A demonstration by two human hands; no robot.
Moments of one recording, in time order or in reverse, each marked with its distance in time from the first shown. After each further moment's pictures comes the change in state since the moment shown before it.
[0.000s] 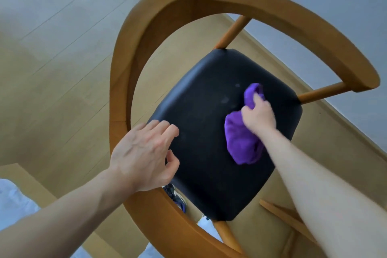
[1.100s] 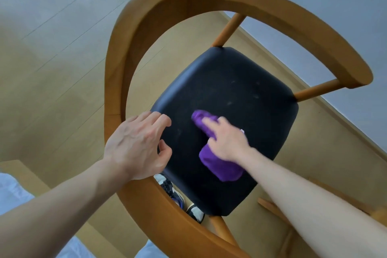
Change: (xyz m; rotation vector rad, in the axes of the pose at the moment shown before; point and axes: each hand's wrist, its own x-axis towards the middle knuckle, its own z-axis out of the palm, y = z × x) left_hand 0.001 0.003 -0.002 0.012 -0.020 -0.084; right_hand -0.079 -0.011 0.039 -0.368 -0.313 -0.526
